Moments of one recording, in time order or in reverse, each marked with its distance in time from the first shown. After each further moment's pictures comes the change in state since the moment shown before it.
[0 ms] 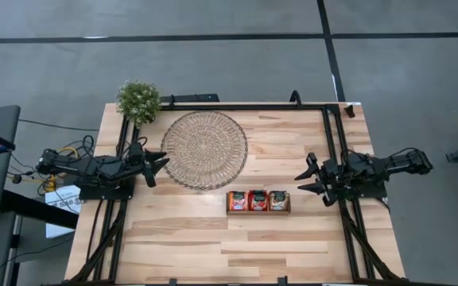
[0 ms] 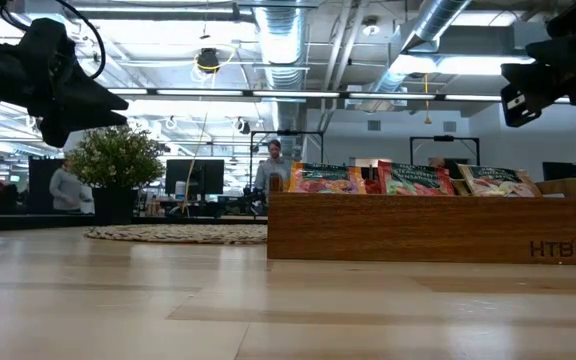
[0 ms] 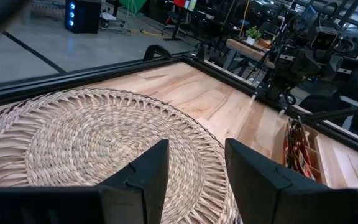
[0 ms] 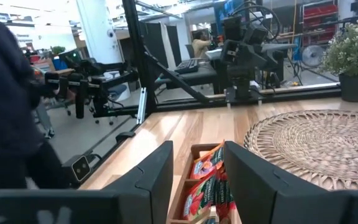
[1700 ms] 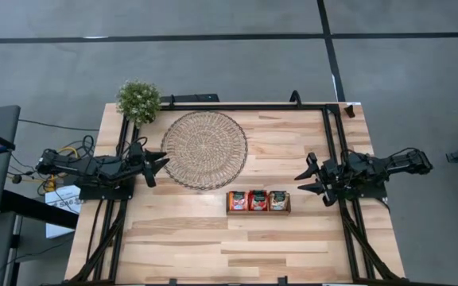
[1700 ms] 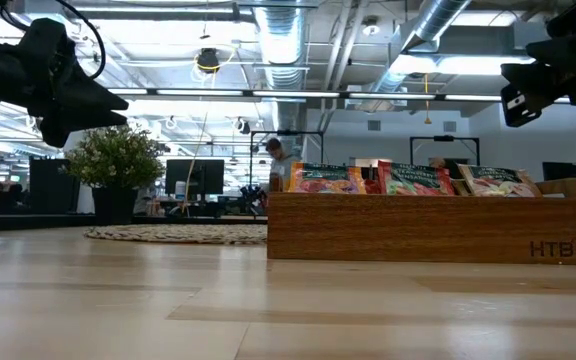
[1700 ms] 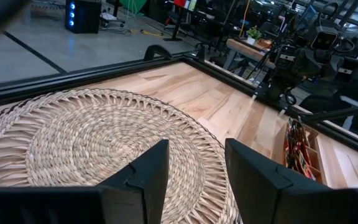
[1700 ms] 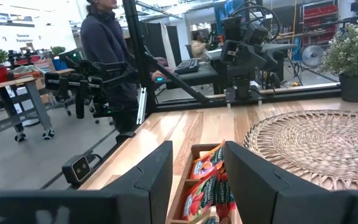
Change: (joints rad) left arm 0.000 0.000 -0.001 -0.001 0.000 0.000; right arm 0.000 0.000 -0.002 0.000 0.000 0.000
